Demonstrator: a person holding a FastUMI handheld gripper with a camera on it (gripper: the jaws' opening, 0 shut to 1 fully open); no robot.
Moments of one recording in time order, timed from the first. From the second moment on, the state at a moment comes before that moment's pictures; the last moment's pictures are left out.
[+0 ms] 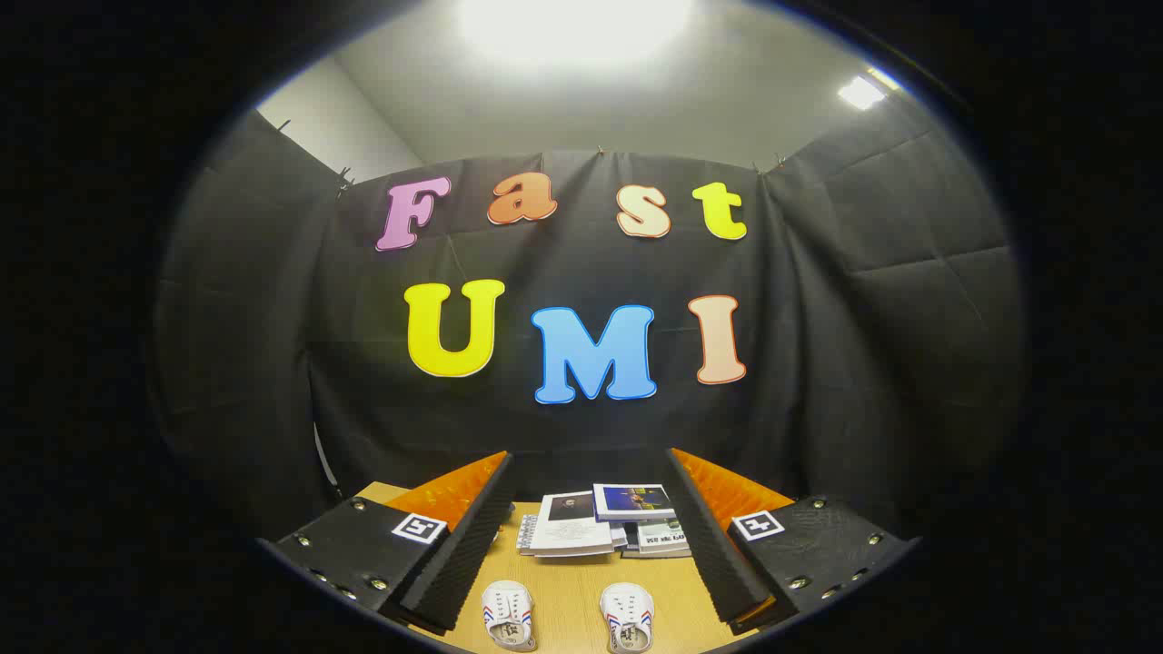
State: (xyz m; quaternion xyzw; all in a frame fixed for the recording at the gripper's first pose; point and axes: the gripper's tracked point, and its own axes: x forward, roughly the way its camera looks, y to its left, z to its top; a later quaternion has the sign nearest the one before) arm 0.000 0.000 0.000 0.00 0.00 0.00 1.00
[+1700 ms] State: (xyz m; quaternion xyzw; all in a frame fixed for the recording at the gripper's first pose) arm 0.067 0.042 -0.091 0.08 0.11 0.11 0.98
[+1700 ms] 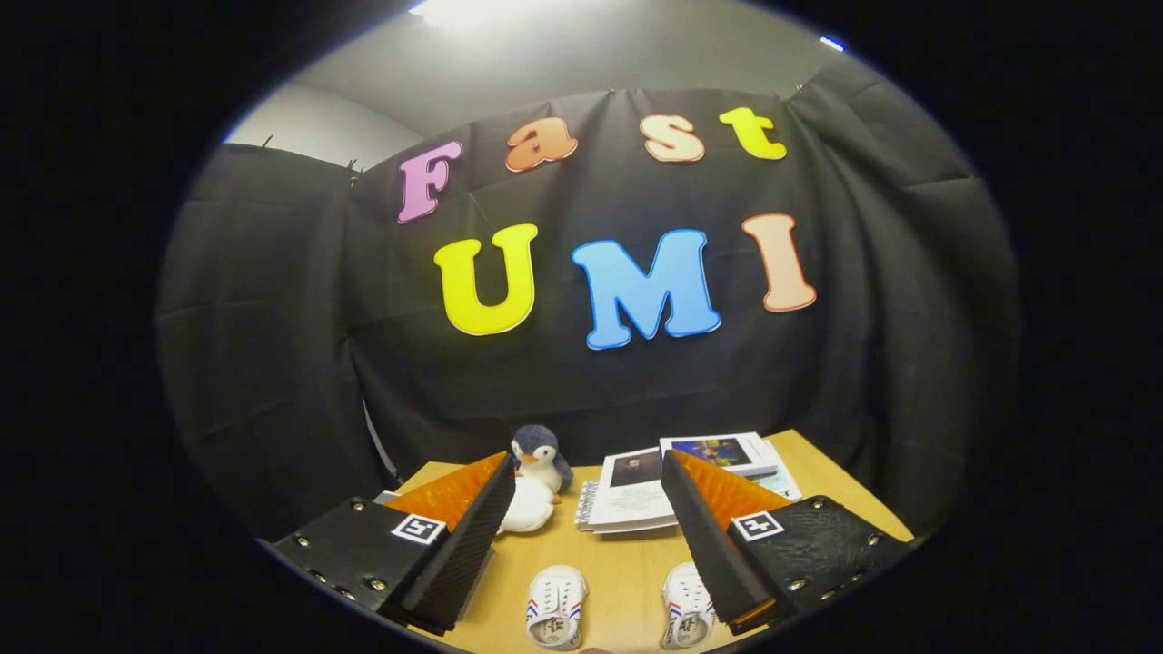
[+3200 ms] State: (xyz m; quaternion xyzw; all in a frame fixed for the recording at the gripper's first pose) arm 0.073 0.263 -0.323 0.36 0.48 0.38 0.70
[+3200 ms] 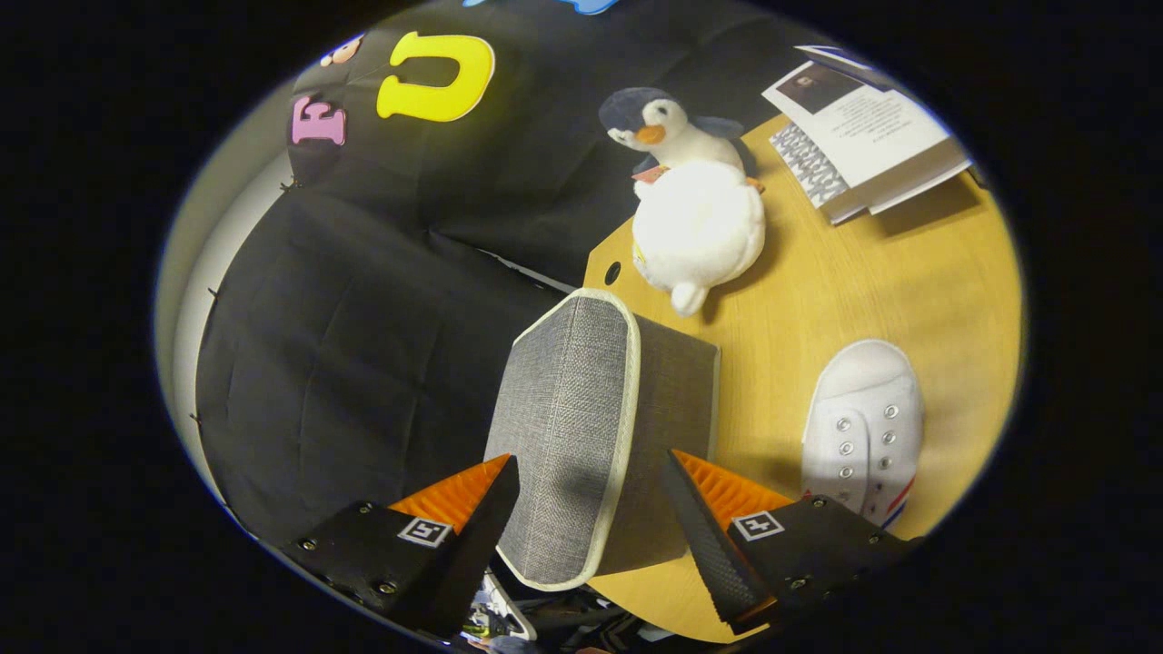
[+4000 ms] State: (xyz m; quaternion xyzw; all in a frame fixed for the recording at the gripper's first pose) arm 0.056 0.284 -0.290 0.43 0.48 0.47 0.61
